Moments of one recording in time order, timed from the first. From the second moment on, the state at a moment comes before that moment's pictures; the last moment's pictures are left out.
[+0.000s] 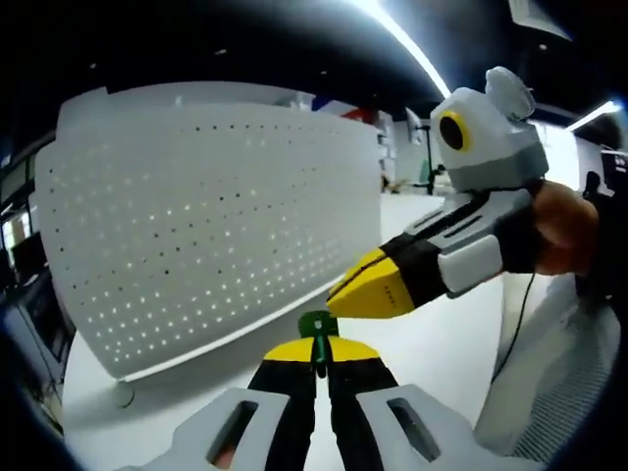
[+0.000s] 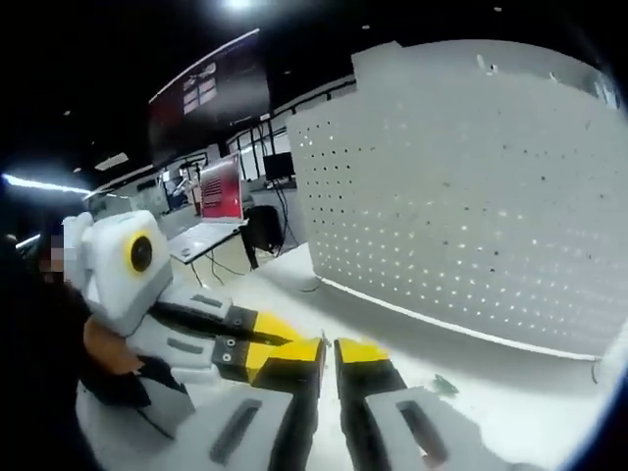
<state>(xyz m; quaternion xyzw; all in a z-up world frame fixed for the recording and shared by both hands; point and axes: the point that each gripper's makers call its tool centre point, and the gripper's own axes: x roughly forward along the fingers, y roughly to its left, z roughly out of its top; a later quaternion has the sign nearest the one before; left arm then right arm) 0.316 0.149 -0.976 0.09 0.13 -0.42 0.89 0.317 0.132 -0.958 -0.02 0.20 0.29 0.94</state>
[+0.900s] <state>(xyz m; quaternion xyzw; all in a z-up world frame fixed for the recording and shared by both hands) 0.376 0.155 -0.918 0.06 0.11 -0.34 0.93 0.303 0.044 -0.998 -0.05 0.24 0.19 0.95</state>
